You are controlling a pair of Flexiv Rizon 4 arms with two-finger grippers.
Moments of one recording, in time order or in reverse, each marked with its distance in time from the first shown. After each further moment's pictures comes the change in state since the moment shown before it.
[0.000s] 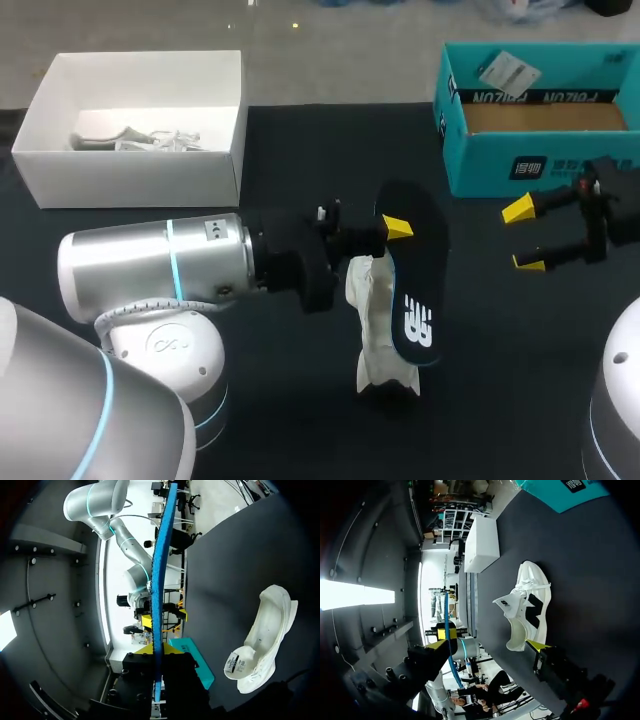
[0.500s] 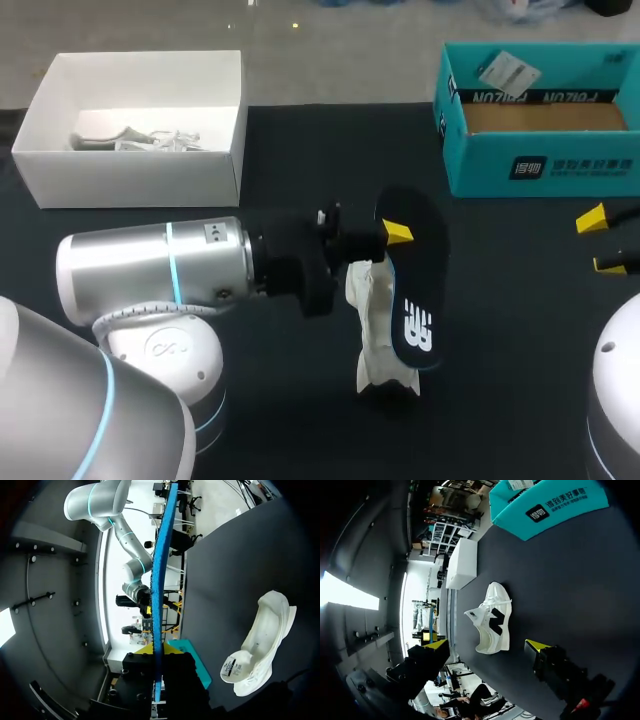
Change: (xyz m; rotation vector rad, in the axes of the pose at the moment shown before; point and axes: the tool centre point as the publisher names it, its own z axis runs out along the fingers) left arm 0.004 -0.004 -0.002 0.002 0.009 -0.025; right arm -0.048 -0.002 -0.092 -0.176 -0.178 -0.028
